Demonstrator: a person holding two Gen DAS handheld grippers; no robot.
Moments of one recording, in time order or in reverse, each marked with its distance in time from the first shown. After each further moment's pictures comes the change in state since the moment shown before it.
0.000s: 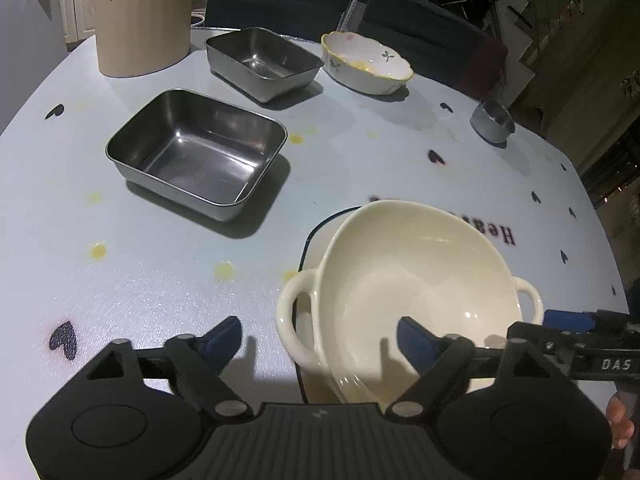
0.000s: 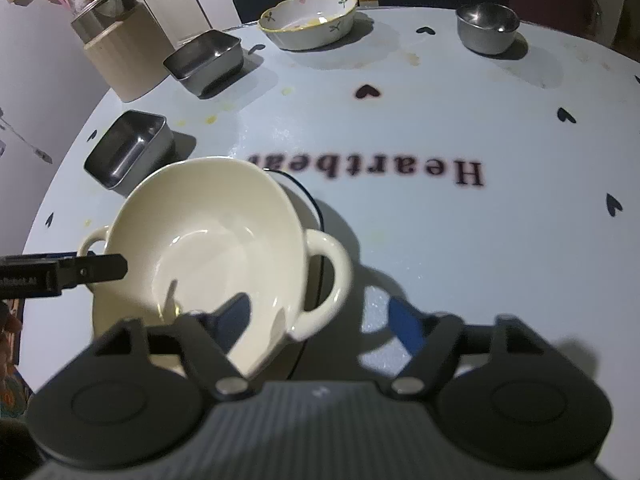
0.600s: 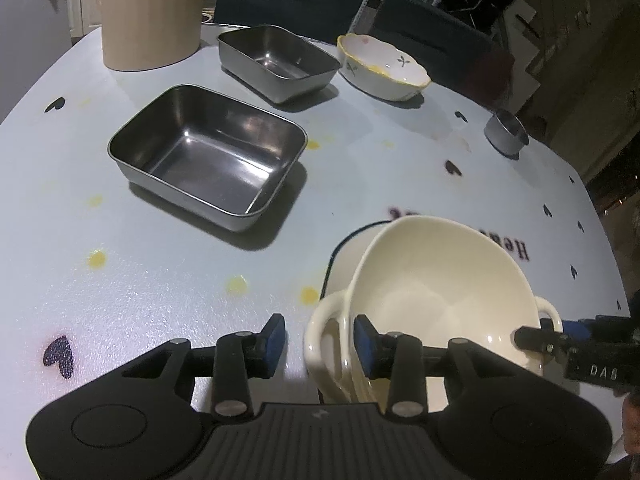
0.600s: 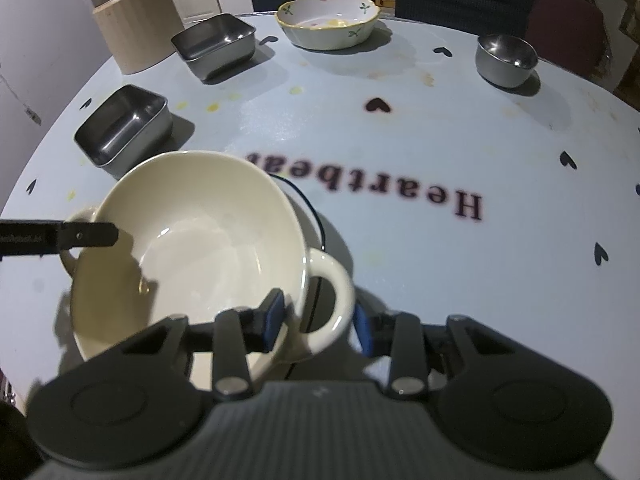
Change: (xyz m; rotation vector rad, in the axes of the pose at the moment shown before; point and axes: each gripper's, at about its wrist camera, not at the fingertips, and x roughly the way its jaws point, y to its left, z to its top) left arm 0.019 0.016 0.009 -0.025 -0.004 -0.005; right arm 0.010 0.014 0.013 -0.114 0.022 -0.089
